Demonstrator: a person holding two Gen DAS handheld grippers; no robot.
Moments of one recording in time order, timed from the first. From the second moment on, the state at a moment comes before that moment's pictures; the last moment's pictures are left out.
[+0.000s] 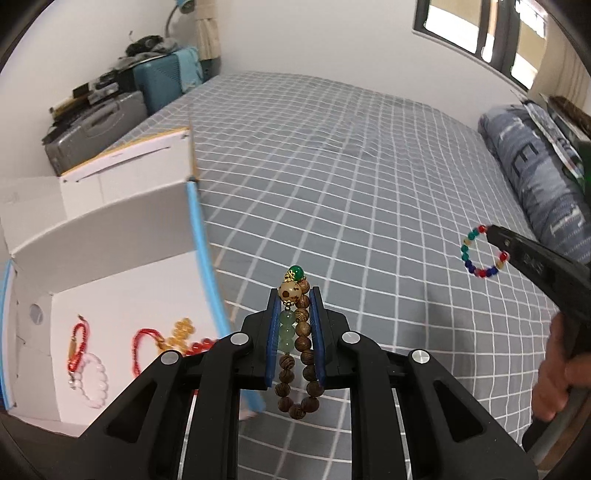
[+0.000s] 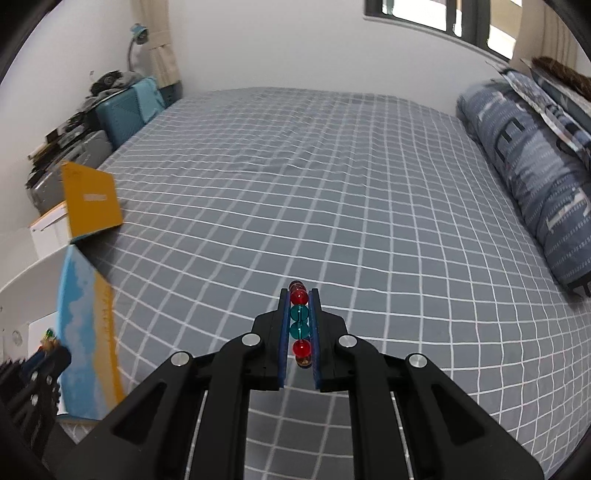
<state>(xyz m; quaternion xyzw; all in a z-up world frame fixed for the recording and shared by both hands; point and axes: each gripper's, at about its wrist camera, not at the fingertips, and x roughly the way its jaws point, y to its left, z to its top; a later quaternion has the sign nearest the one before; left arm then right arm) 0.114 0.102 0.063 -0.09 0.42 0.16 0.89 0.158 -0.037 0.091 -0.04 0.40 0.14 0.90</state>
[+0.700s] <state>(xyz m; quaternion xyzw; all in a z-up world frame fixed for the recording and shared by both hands) 0.036 0.235 0.090 -0.14 0.39 0.26 0.87 0.085 0.105 0.126 -0.07 0.37 0.27 0.89</state>
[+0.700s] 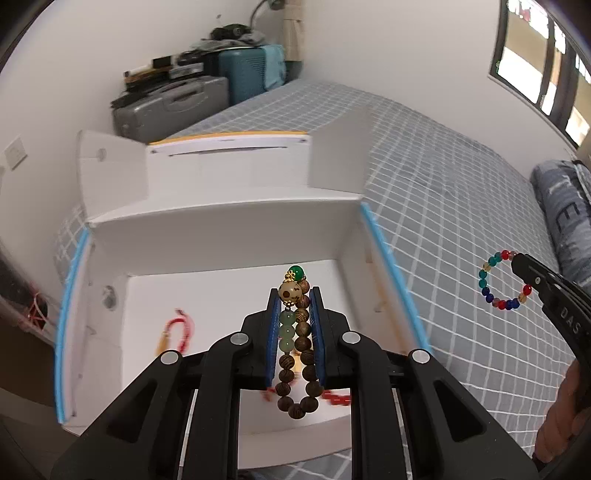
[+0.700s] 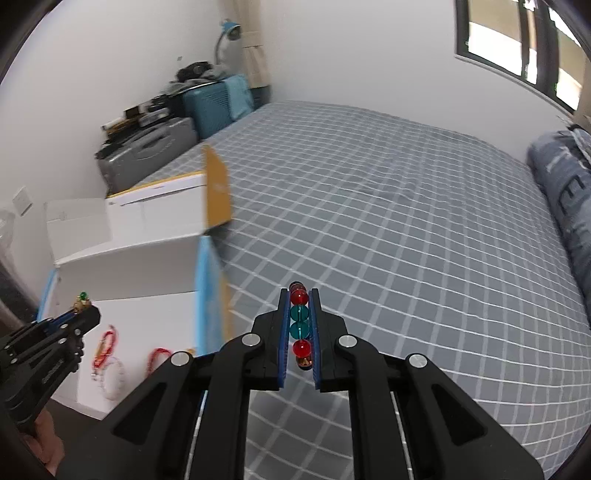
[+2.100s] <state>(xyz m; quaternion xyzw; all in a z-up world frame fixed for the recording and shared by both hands) 0.000 0.332 0.026 -0.17 0.46 0.31 0.82 0.042 0.263 0.030 -0.16 0.46 0.34 0.81</state>
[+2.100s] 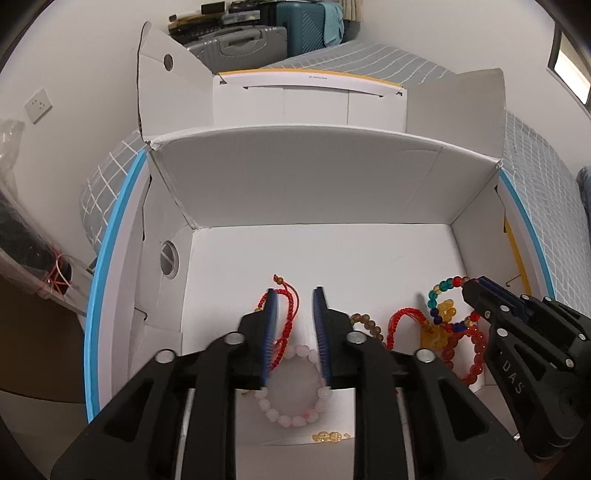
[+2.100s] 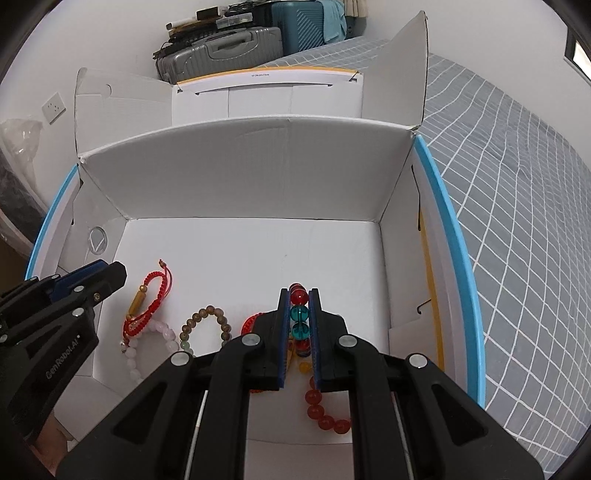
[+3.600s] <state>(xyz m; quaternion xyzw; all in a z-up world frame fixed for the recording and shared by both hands) -0.141 0.239 0.067 -0.11 0.34 0.31 0.88 -0.081 0.154 0.075 -0.12 0.34 0.33 0.87</state>
